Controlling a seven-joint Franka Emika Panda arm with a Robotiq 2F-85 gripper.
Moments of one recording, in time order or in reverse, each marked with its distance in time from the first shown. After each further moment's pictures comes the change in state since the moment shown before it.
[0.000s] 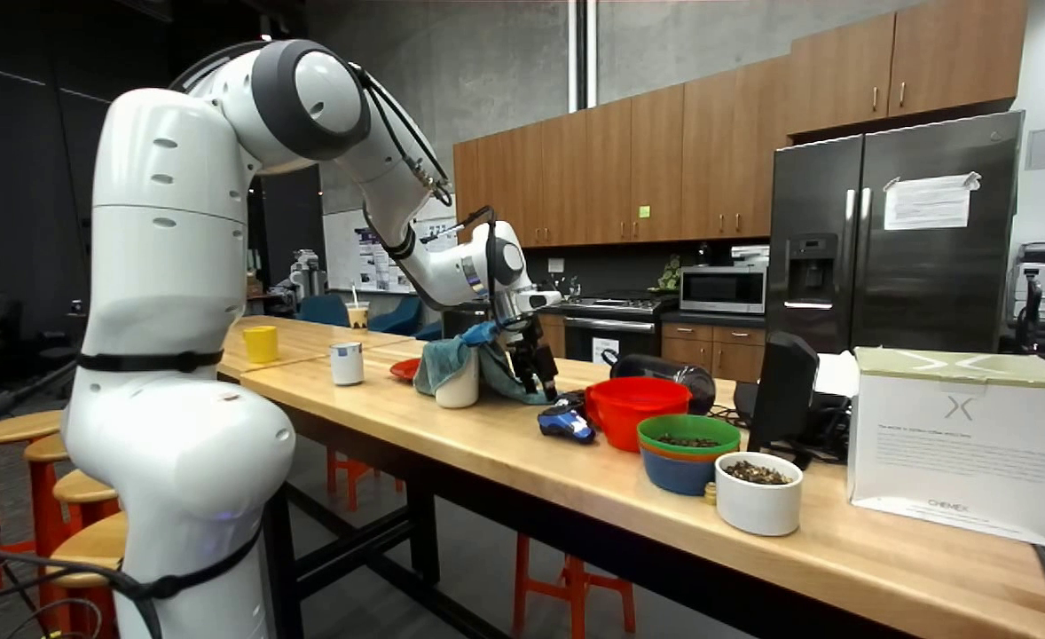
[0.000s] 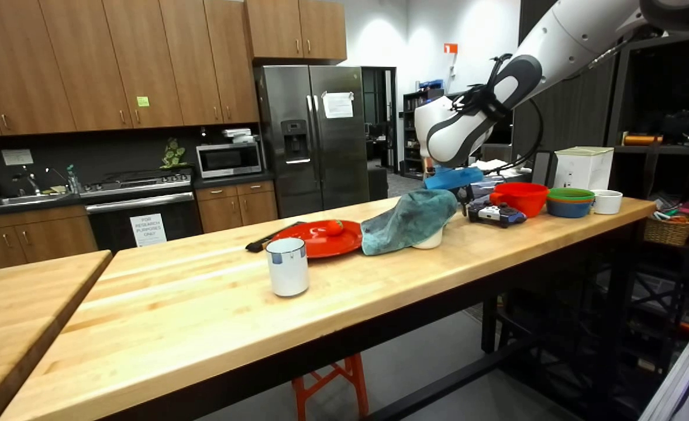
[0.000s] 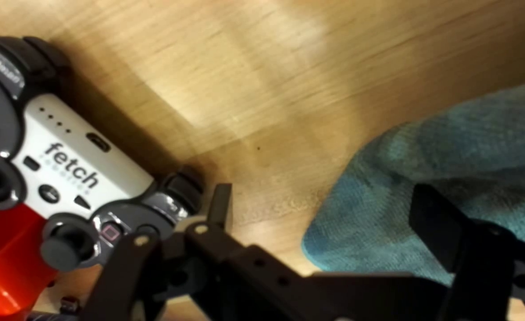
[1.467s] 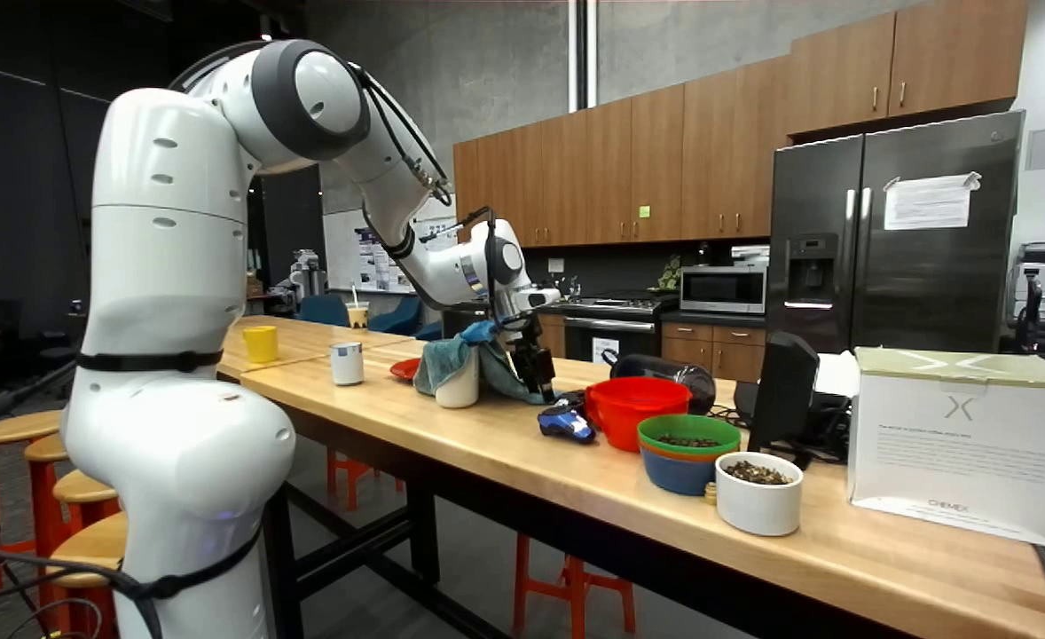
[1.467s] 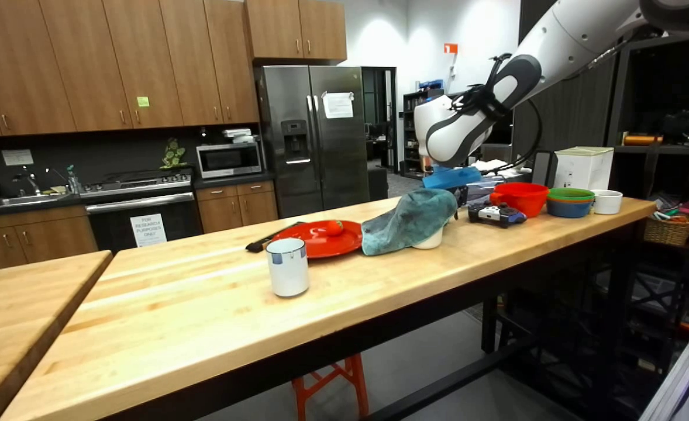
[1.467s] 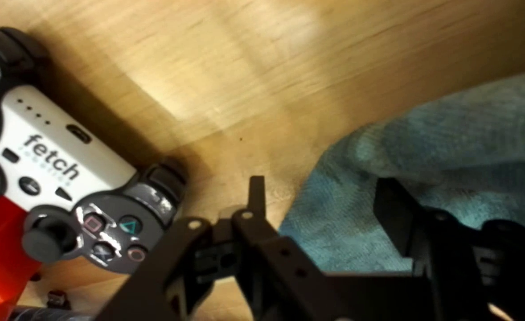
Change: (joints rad) arm 0.004 0.000 0.000 0.002 0.008 0.028 0.000
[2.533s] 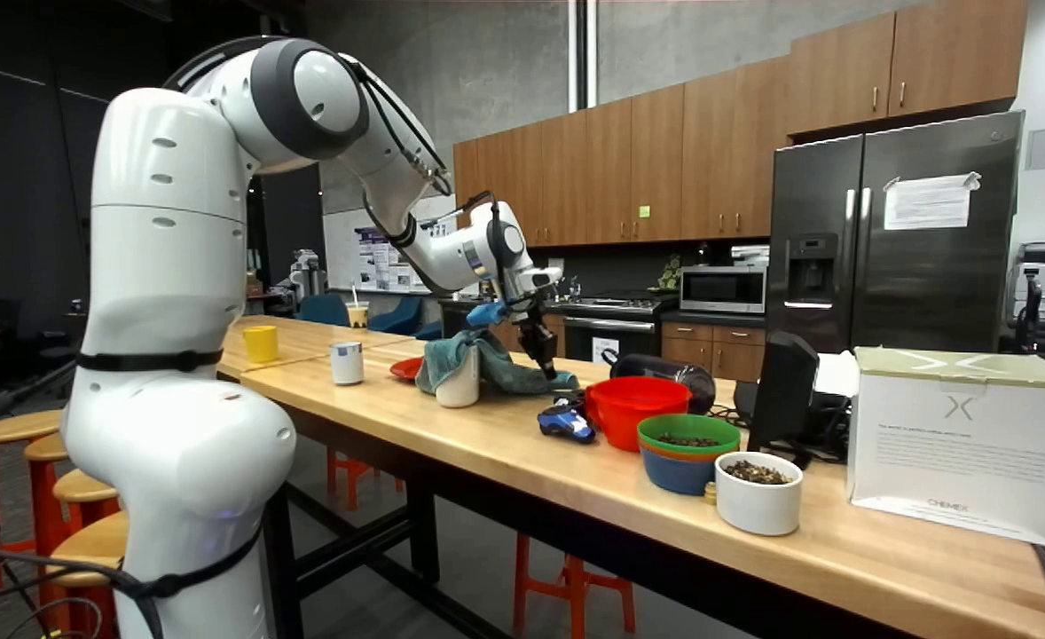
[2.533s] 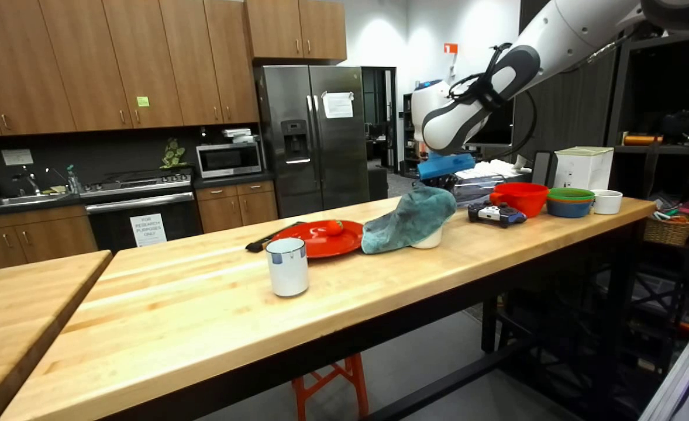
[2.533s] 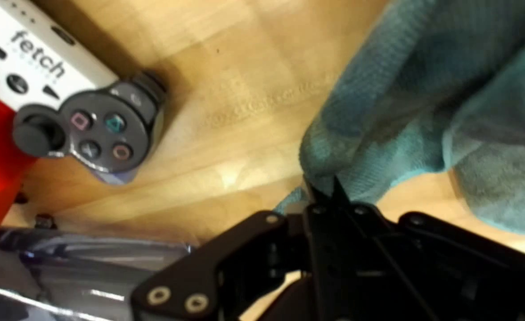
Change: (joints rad) arm 0.003 -0.005 -0.001 0.075 -0.015 0.016 -0.037
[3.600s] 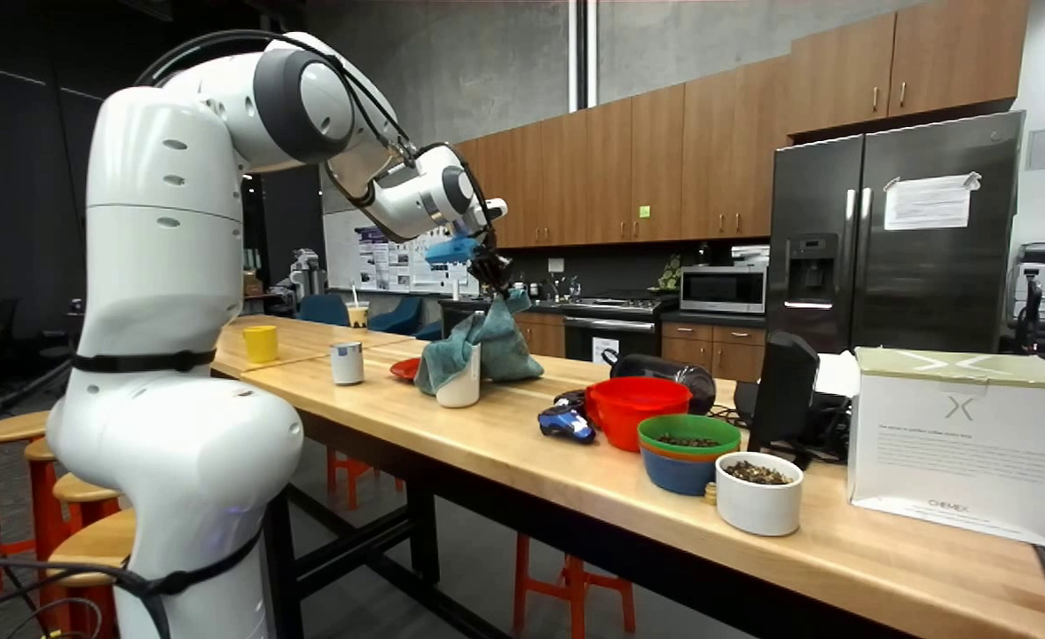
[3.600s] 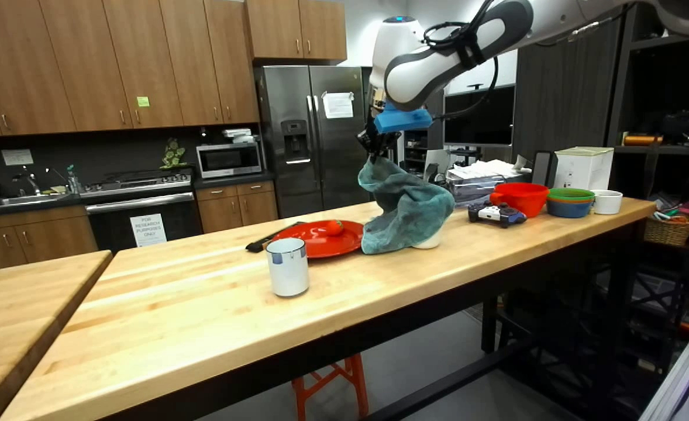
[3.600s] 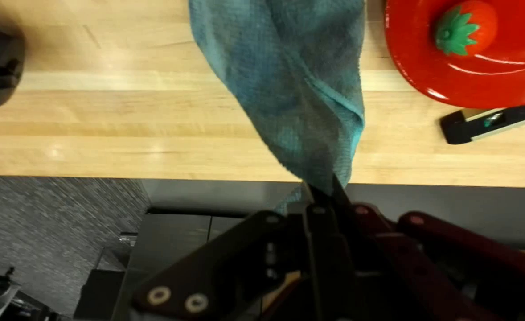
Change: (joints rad) arm 0.105 -0.011 0.112 0.241 0.015 0.063 -0.217
